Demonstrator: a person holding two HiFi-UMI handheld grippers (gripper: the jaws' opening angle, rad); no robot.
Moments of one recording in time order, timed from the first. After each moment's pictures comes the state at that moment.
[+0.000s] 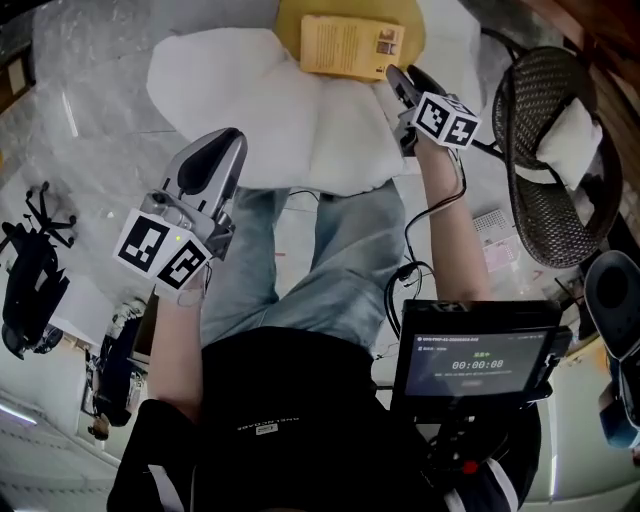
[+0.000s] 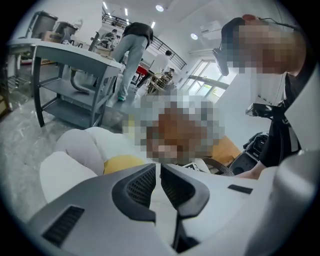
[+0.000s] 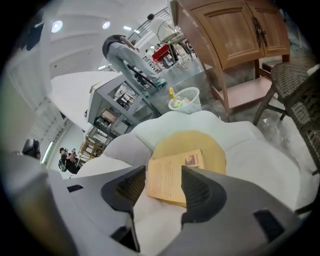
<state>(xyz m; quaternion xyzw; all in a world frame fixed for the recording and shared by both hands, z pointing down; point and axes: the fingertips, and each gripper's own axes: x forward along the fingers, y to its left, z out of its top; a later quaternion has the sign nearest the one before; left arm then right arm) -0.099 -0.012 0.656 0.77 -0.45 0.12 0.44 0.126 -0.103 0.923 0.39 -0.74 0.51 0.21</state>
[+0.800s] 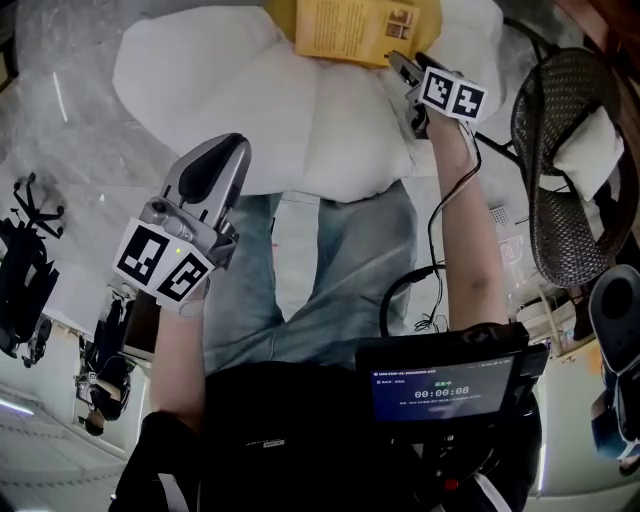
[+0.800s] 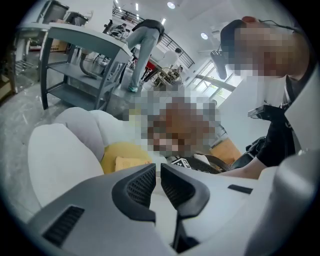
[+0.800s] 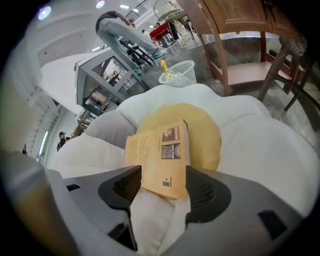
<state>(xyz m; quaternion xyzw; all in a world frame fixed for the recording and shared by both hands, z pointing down) -0.085 0.021 0.730 0.74 -0.45 0.12 0.48 0.133 -0.084 1.039 0.35 -0.71 0.53 0.30</state>
